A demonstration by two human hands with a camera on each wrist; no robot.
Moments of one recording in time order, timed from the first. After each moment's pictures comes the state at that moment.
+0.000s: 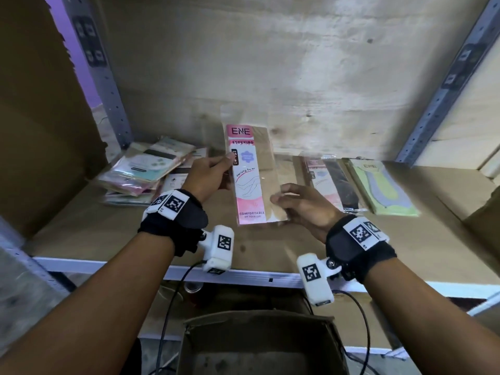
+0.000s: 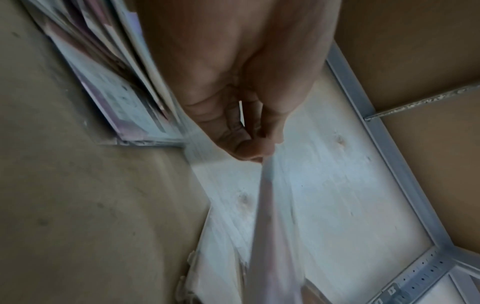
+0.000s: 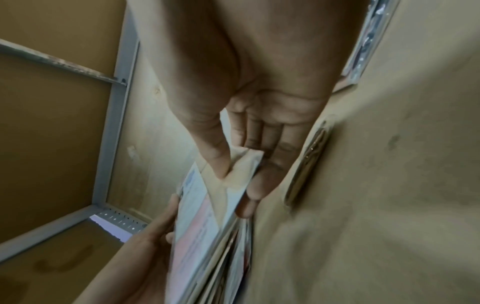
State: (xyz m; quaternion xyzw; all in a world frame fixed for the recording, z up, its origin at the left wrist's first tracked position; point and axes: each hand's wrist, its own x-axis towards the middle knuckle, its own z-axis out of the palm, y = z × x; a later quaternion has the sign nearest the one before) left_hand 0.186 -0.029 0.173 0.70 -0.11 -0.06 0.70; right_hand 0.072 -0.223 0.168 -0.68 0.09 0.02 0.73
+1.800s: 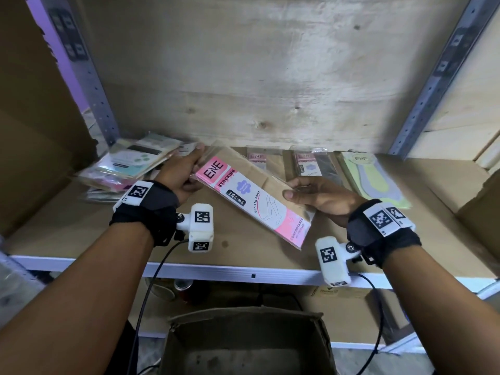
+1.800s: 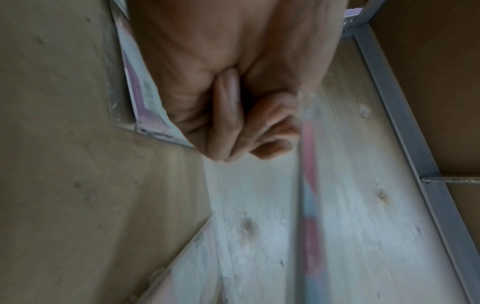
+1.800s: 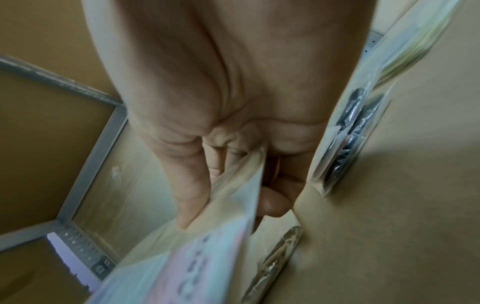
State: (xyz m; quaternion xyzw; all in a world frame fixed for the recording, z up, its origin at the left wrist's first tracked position) left_hand 0.191 -0.018 0.172 0.59 -0.06 -0.15 0.79; right_hand 0.061 -0.286 0.179 -0.79 0.05 0.07 0.61
